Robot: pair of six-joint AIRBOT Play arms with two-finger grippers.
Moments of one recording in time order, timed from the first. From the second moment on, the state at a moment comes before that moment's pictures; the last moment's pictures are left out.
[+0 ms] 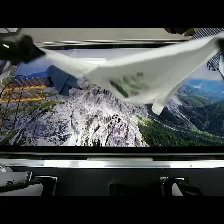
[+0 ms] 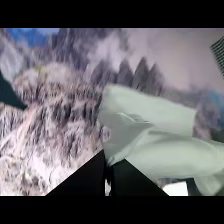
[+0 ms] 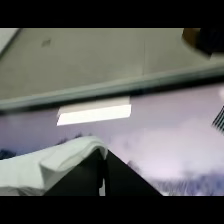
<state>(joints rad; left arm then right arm) 0.06 -1.39 2.02 1.04 -1.30 -1.72 -0.24 -0.81 1.52 -1.05 0.90 1.40</state>
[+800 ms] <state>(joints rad) 0.09 -1.01 1.91 1.14 -1.01 -1.75 -0.24 -0.85 1.70 -1.06 1.10 1.56</state>
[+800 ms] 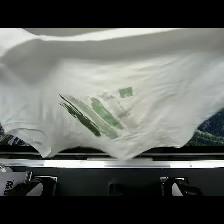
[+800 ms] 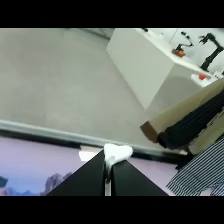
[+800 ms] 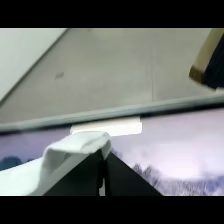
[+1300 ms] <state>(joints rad) 0.03 -1.64 1.82 1.15 -0.95 -1.67 -0.10 -1.49 1.53 -0.96 0.98 1.55</state>
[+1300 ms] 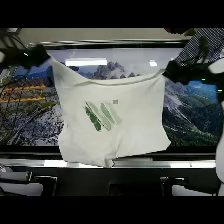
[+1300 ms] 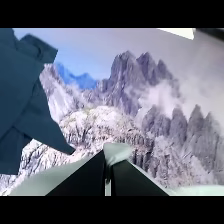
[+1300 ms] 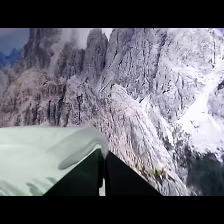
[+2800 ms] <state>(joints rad) 0.41 -1.33 1.45 1.18 -1.51 -1.57 -0.55 -1.26 0.88 -1.09 1.31 1.34</state>
